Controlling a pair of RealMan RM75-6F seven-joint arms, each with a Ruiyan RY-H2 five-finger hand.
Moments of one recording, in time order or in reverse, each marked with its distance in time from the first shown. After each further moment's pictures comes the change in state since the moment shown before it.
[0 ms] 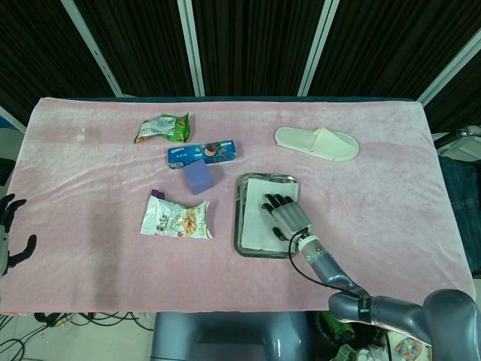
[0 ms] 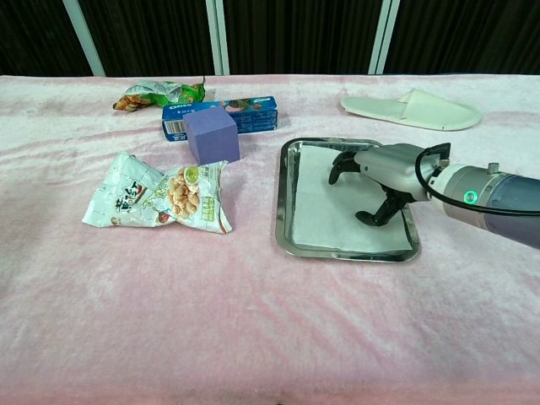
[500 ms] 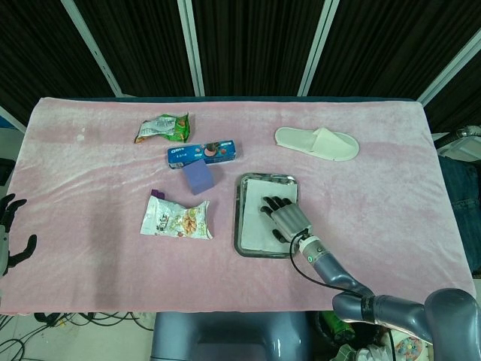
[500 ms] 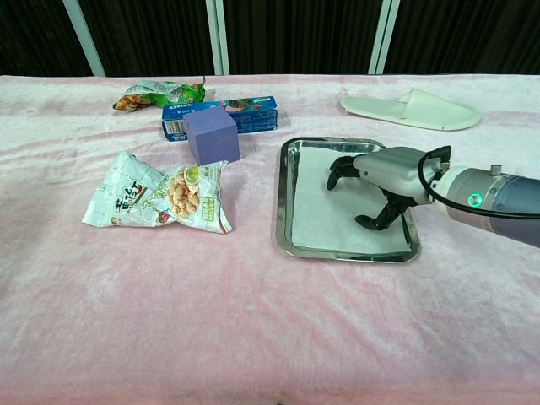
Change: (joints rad) left arm 0.000 -0.001 -0.002 -0.002 -0.002 0.003 0.000; right arm 0.005 0.004 -0.020 0.024 -0.063 -0.022 0.057
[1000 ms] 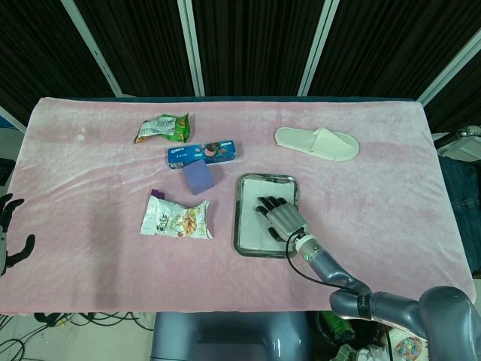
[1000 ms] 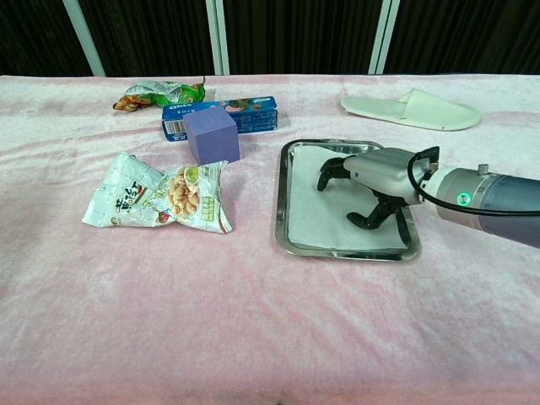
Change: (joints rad) left arm 0.003 0.005 -0.001 -0.001 -0.003 0.004 -0.006; right arm 0.023 -0.018 0.000 0.042 -0.044 -0.039 0.058
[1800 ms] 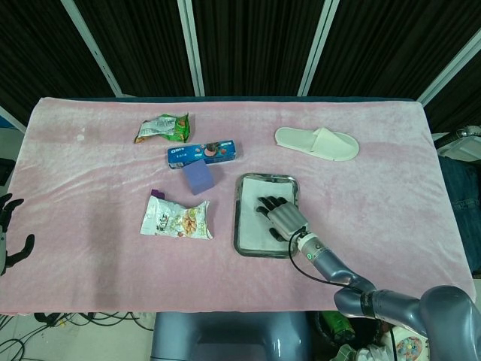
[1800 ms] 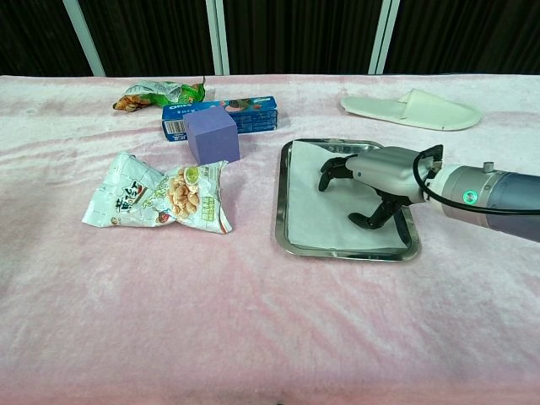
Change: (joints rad) left arm 0.000 -0.001 -0.001 0.001 -0.004 0.000 0.005; right arm 0.001 0.009 -0.016 0.036 -0.088 0.000 0.083
